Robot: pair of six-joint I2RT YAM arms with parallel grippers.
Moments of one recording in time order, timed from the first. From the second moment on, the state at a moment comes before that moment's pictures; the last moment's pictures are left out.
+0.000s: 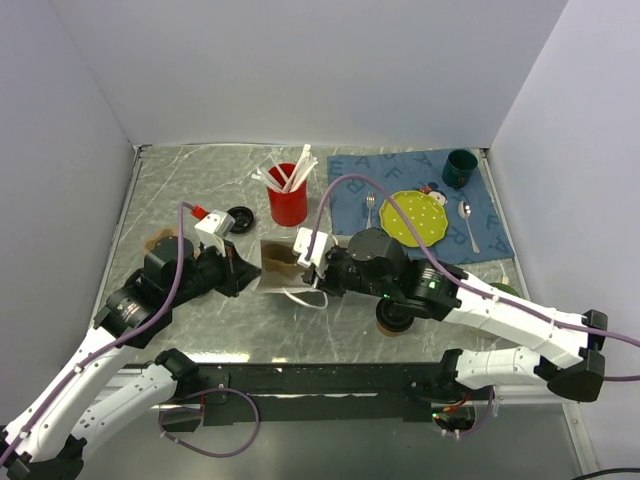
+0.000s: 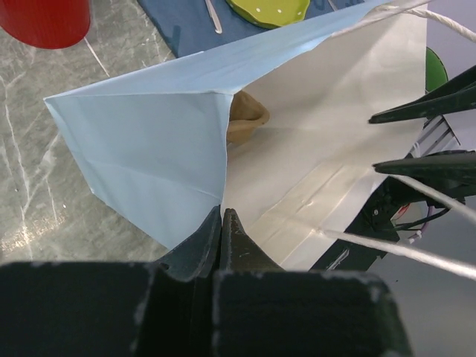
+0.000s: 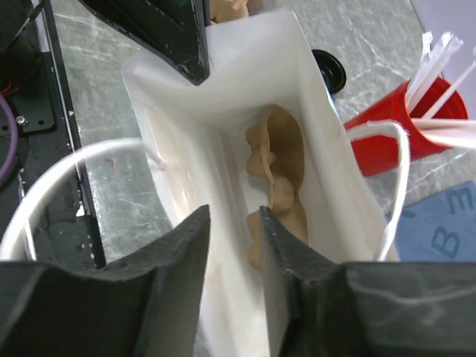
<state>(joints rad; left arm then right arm) -0.61 0.67 0.87 -0.59 0.19 -0.40 1.14 1.12 1.17 -0.45 0.02 -0.29</state>
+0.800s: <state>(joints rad) -0.61 0.66 0.90 -0.70 0.19 -0.50 1.17 1.24 1.01 -0.38 0.08 -0.38</state>
